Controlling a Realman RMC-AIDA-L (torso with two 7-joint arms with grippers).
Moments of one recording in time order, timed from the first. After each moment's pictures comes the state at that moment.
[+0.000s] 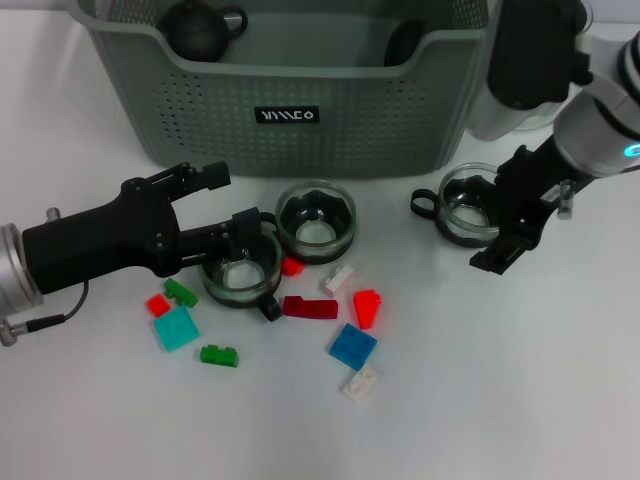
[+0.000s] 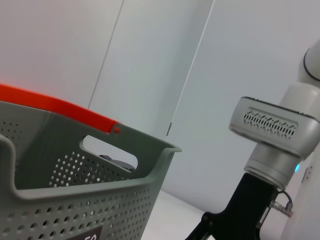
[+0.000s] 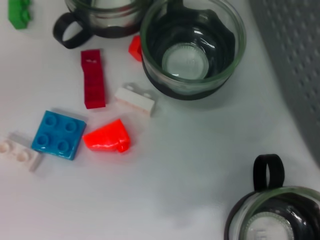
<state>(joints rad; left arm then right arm) -0.43 -2.12 0.30 0.51 2.11 1.78 -1.19 0.80 2.10 -1.41 -1.10 -2.68 -1.54 2.13</state>
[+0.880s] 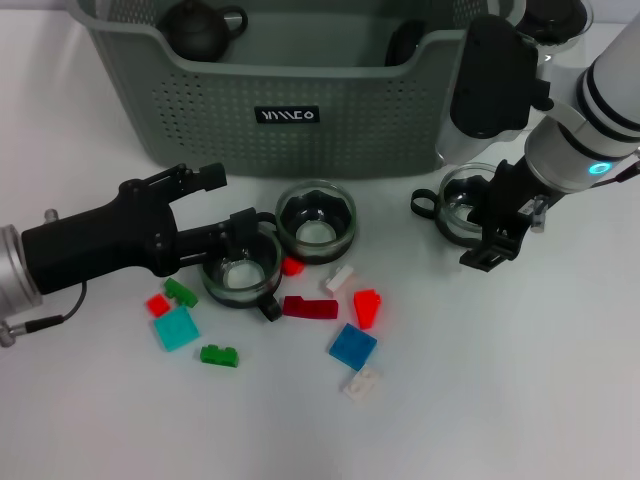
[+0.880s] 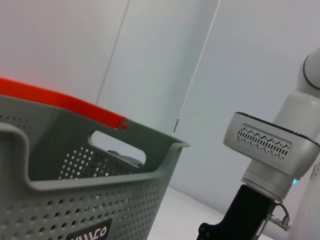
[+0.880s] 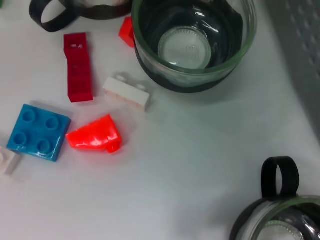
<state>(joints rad) -0.43 -2.12 0.30 0.51 2.11 1.76 -1.19 0.84 2.10 -1.49 -0.96 -2.67 -1.41 2.16</state>
